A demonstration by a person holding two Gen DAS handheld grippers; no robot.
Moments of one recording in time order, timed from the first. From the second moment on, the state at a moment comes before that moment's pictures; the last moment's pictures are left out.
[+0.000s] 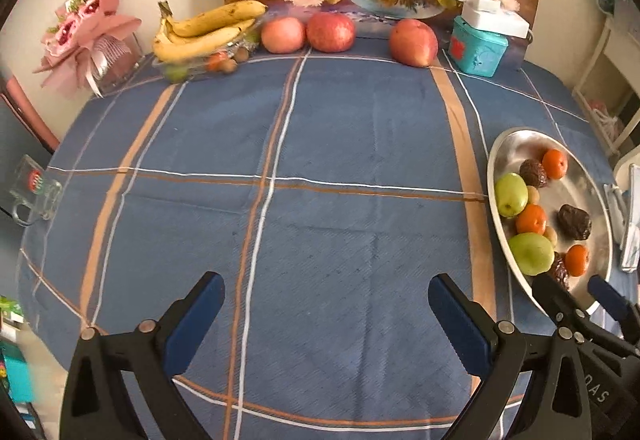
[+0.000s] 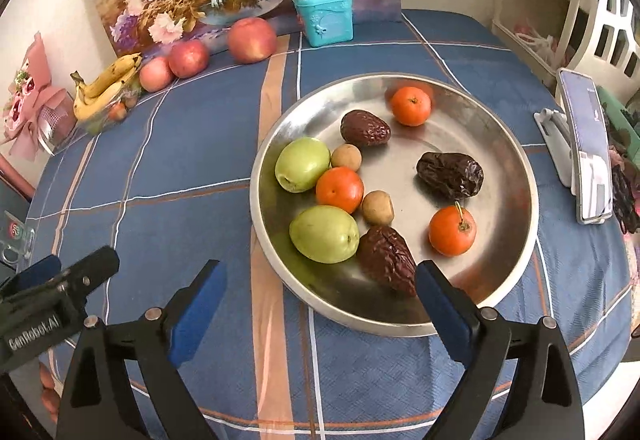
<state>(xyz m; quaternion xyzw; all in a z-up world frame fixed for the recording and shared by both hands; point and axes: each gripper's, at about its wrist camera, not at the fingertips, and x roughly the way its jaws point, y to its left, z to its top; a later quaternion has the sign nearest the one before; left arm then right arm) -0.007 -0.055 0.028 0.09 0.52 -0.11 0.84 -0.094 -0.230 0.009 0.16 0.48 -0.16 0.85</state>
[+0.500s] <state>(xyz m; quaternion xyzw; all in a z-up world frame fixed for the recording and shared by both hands) -0.004 -0.053 0.028 0.11 0.53 -0.07 0.84 -0.093 -0.229 0.011 0.16 0.48 -0.16 0.85</state>
